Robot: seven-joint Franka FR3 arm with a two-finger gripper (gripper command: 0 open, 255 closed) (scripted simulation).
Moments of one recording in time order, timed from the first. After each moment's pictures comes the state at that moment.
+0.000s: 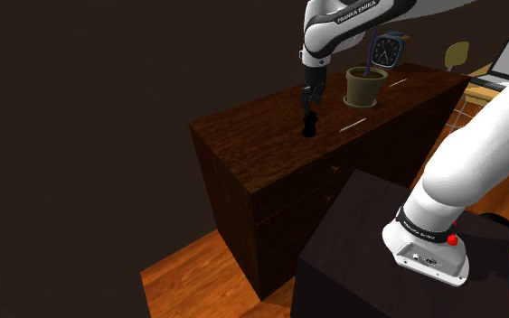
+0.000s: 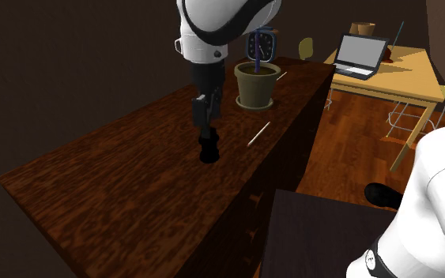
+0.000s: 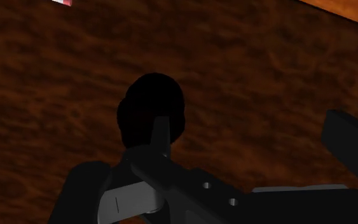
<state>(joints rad) -0.15 -0.25 -0.14 -2.31 -0.06 2.02 -0.28</state>
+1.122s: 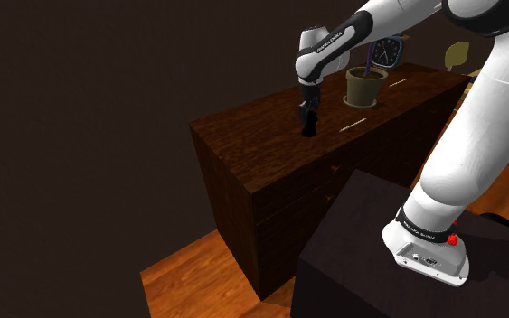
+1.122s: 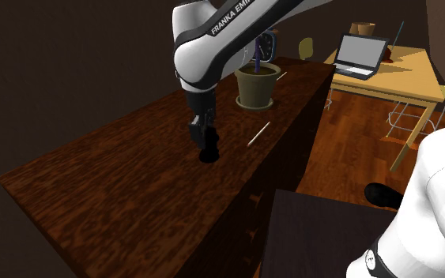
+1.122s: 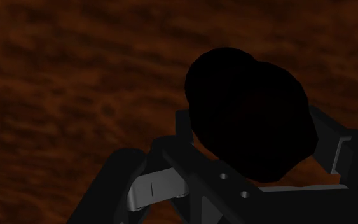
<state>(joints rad) -0.19 0.01 -0.19 -2.25 -0.06 2.24 -0.33</state>
